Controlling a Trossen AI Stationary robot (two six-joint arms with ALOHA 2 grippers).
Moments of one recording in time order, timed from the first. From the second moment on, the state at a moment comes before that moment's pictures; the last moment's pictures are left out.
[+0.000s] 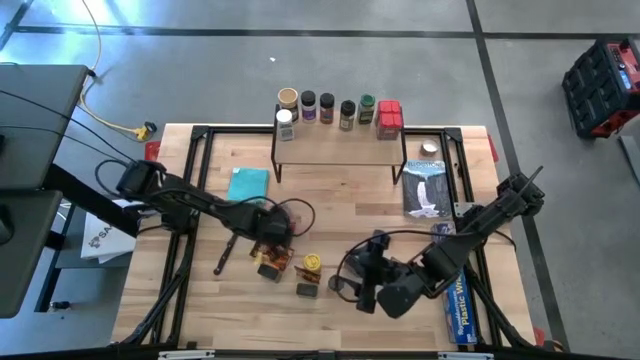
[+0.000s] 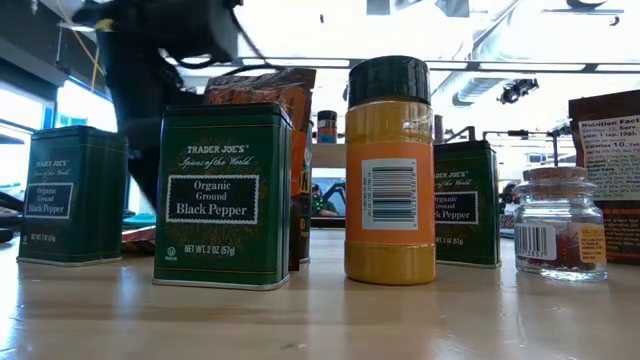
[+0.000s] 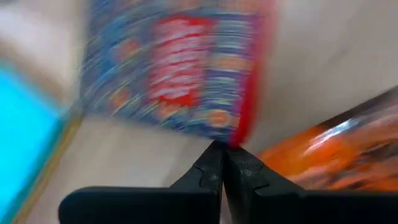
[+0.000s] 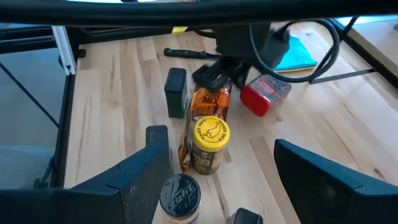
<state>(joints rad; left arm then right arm) -0.23 1.63 0.91 -0.69 -0.28 -0.70 0.64 1.67 1.47 -0.64 0.72 0.60</state>
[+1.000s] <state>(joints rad) 0.00 1.52 0.83 -0.69 -0.32 -0.51 0.61 1.67 1.47 -0.73 0.73 0.65</state>
